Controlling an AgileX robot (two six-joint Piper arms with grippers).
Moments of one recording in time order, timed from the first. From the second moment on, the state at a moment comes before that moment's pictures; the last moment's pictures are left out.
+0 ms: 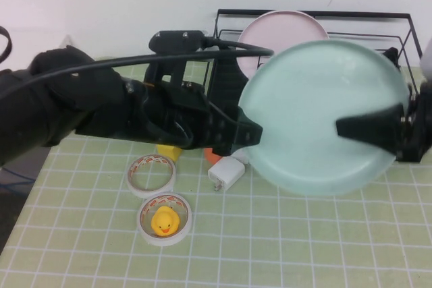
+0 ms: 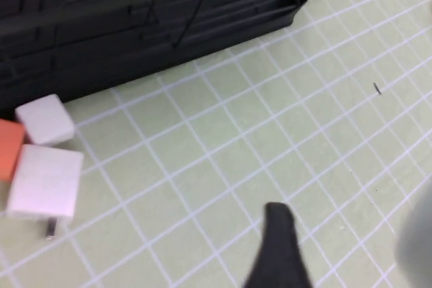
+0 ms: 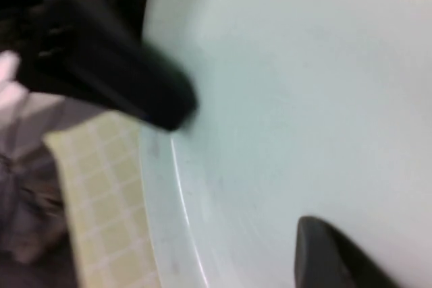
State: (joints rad) right arm 0.02 1.49 -0.89 1.42 0.97 -1.71; left arm -0.52 1.54 -1.18 -0.91 0.60 0.66
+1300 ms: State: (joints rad) right arm 0.03 2.35 -2.09 1.37 0.80 -2.15; left arm -0.29 0.71 -0.68 -0.51 0.75 0.19
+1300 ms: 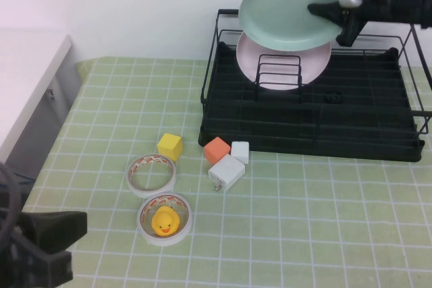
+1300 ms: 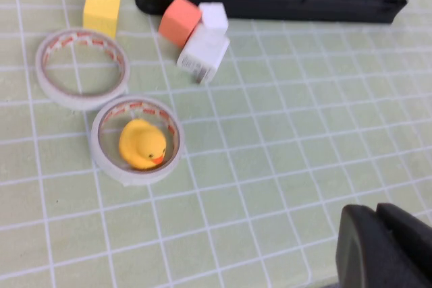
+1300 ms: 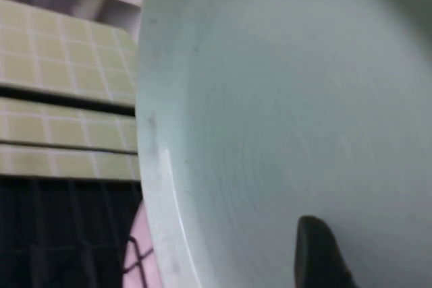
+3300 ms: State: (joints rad) right arm 0.00 2.11 -2.11 1.28 1.16 -1.69; left arm -0.29 0.16 -0.66 -0.14 0.98 -0.20
